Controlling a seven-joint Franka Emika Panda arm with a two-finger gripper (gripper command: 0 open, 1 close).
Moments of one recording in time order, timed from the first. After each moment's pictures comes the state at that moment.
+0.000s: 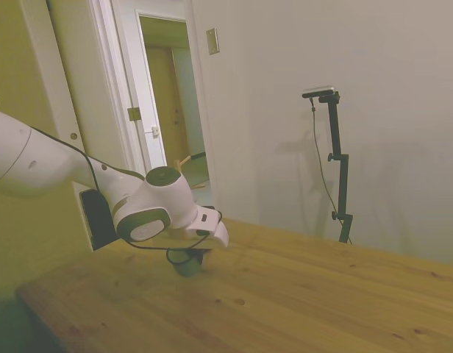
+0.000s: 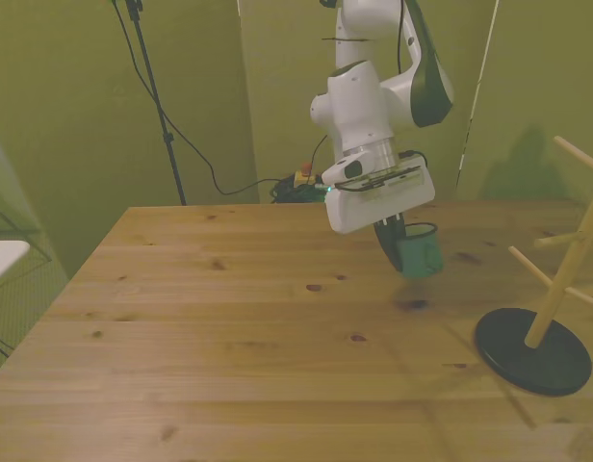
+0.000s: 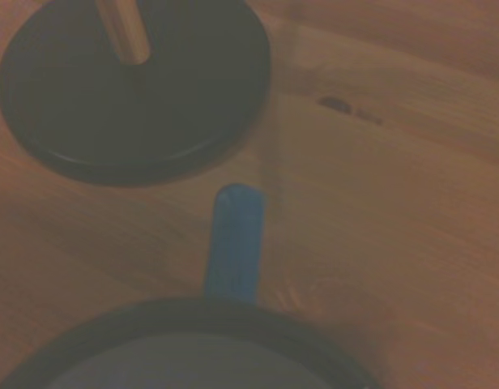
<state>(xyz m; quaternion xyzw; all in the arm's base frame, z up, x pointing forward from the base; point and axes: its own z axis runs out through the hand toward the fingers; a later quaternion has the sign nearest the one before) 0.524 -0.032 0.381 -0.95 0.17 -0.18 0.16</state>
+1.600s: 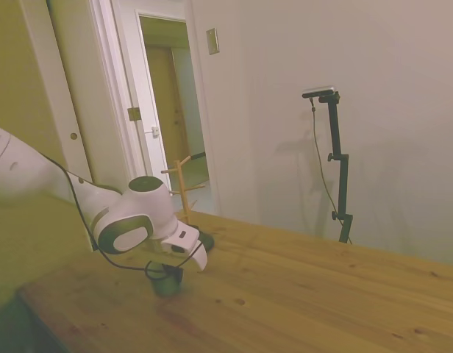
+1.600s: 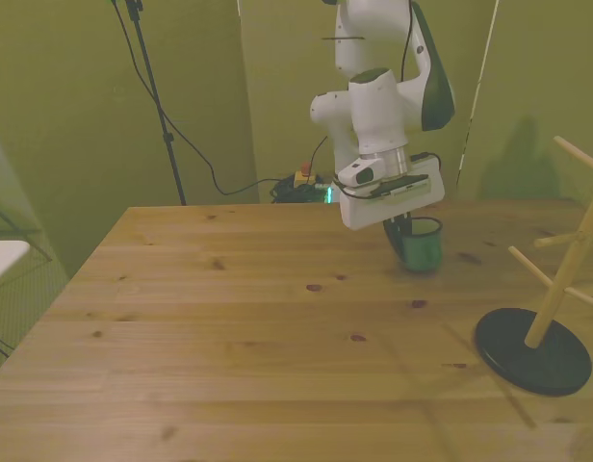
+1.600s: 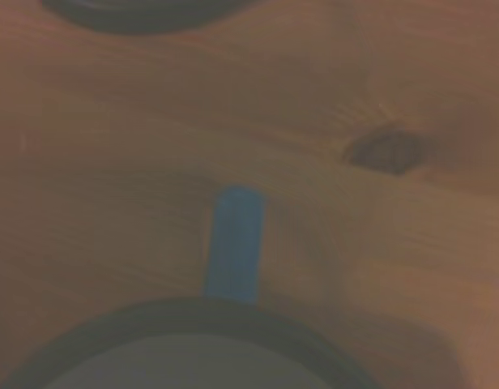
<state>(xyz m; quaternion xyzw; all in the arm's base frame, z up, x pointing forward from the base) 0.468 -0.003 0.358 -0.95 0.26 -0.09 0.12</state>
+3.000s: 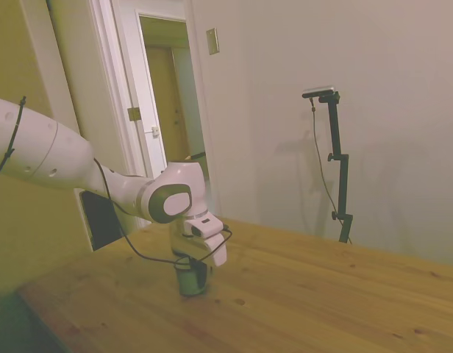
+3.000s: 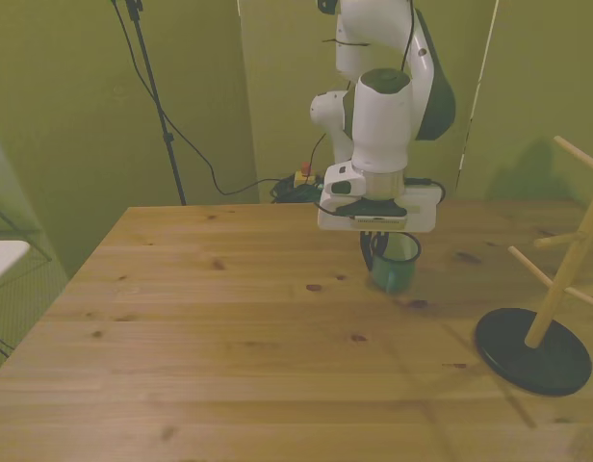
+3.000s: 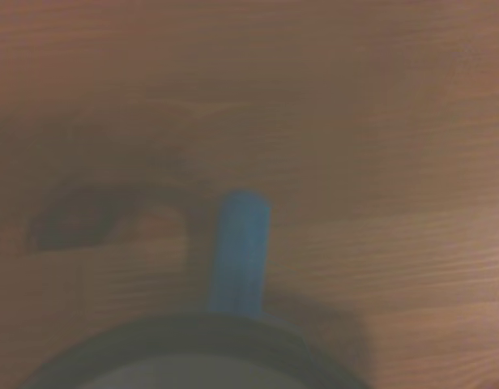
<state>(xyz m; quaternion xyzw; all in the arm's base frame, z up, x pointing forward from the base) 0.551 -0.039 0.363 -0.90 0.44 -0.01 -0.01</state>
